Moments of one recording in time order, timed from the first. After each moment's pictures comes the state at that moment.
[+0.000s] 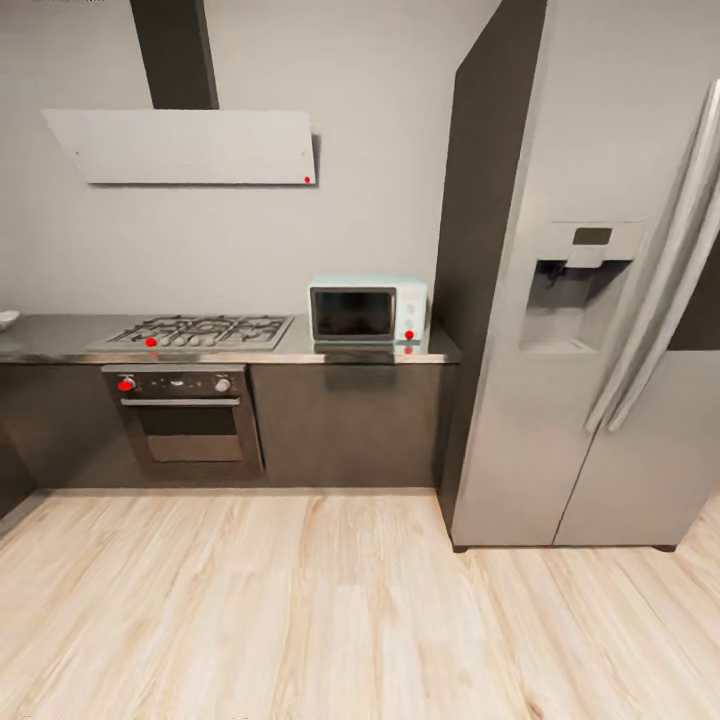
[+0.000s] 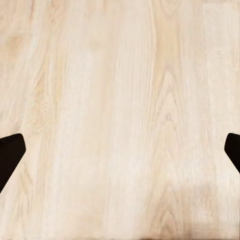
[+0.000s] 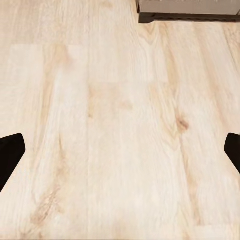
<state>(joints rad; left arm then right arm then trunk) 0.01 0.05 0.01 -0.45 0.01 -0.37 0.09 -0.02 -0.01 0.01 -0.54 0.01 -0.36 -0.08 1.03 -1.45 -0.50</state>
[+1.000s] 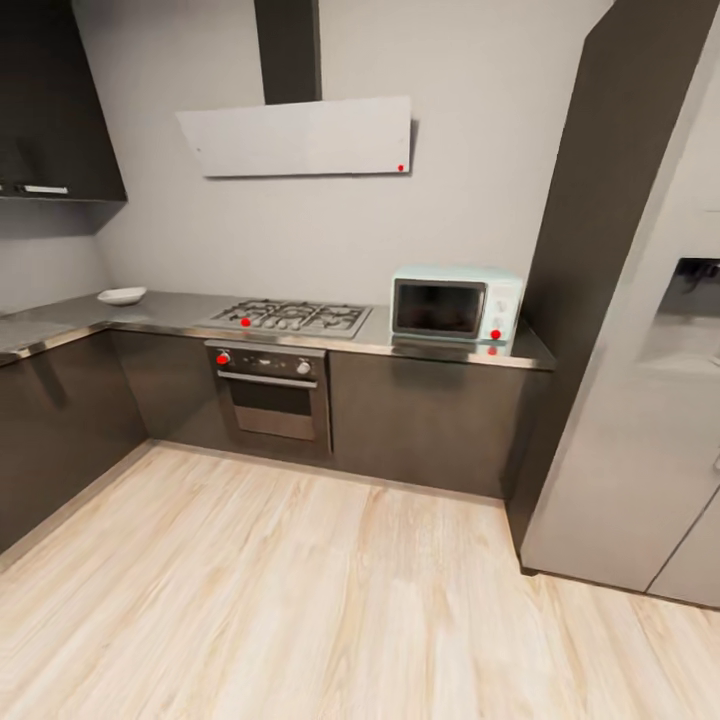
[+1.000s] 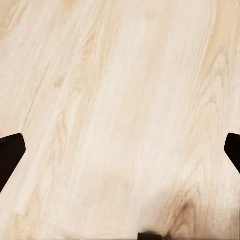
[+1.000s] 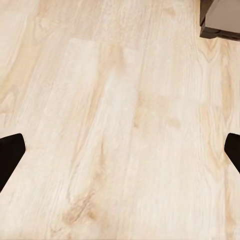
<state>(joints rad) 0.01 0.05 0.00 -0.45 0.01 -0.37 0.09 -0.02 -0.01 0.01 -0.54 0.01 -0.36 -0.08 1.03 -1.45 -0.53</state>
